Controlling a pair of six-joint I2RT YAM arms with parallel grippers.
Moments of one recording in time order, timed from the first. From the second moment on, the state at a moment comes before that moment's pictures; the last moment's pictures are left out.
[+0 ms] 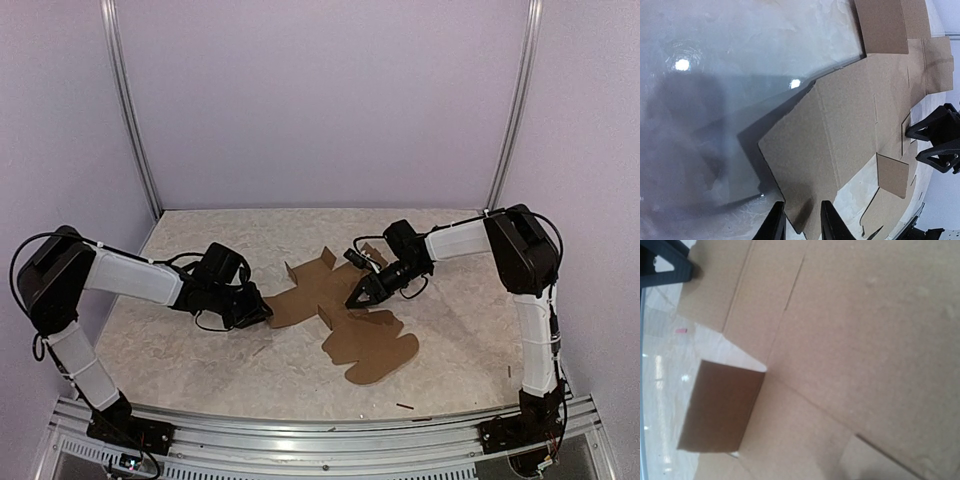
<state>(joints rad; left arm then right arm) -0.62 1.70 0.82 -0.01 0.20 -0.96 0.49 2.23 1.46 -0.43 -0.91 -0.15</state>
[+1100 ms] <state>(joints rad) -0.63 1.79 0.96 0.02 0.19 -0.67 0.48 2.16 1.58 -0.82 -0.81 -0.43</state>
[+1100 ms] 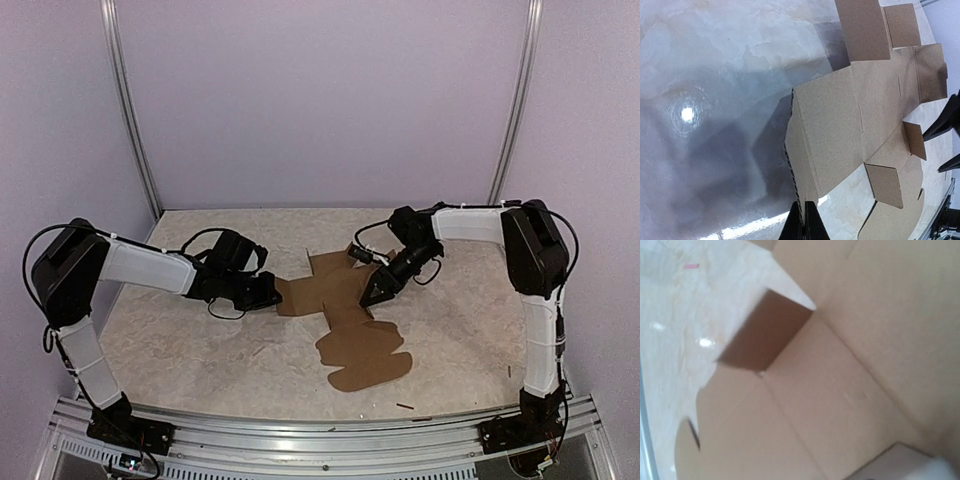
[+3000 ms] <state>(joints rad) -0.90 1.58 0.73 0.37 -0.26 -0.08 0.66 1.94 1.72 -0.70 -0.10 -0.83</state>
